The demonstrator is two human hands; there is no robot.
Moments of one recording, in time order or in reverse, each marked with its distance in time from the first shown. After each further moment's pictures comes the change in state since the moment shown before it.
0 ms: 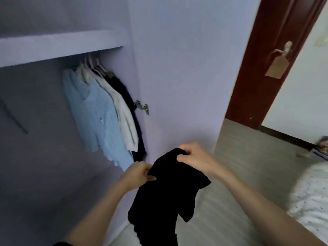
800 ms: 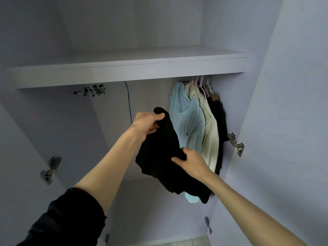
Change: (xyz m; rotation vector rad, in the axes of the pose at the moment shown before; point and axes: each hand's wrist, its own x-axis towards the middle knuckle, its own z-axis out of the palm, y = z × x) left_hand -0.033 -0.047 -0.236 -0.977 1.086 -0.575; right_hand 0.208 -0.102 0.131 -0.138 -0.388 -0.402
